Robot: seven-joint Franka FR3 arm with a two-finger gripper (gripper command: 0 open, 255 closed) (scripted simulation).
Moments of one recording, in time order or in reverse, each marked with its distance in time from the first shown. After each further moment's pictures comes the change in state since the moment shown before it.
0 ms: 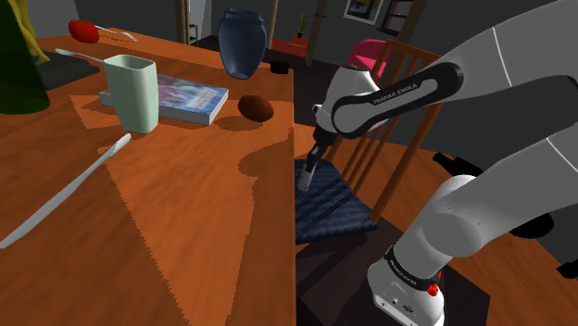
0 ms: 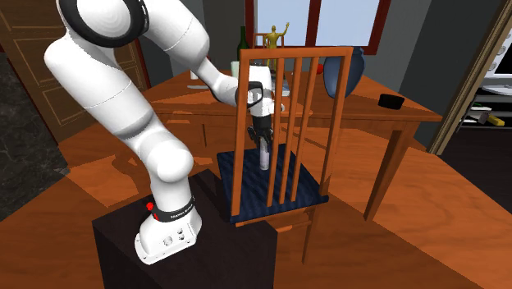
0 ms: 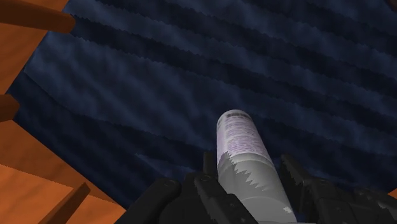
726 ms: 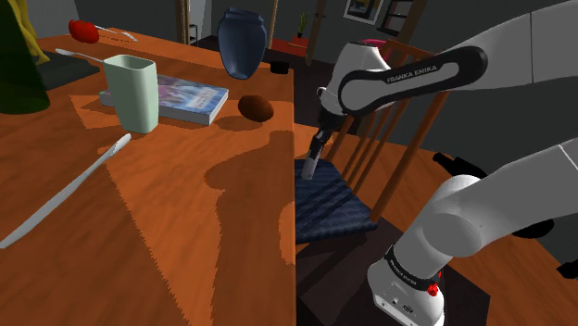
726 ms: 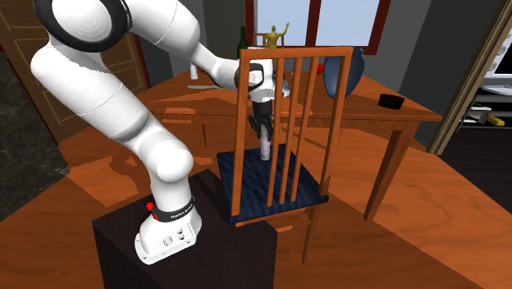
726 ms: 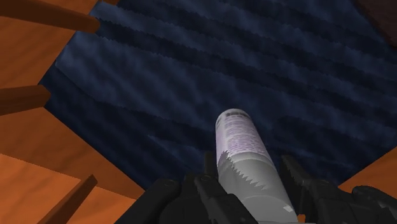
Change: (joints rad) arm 0.001 -0.094 0.003 0.080 0.005 -0.174 -0.005
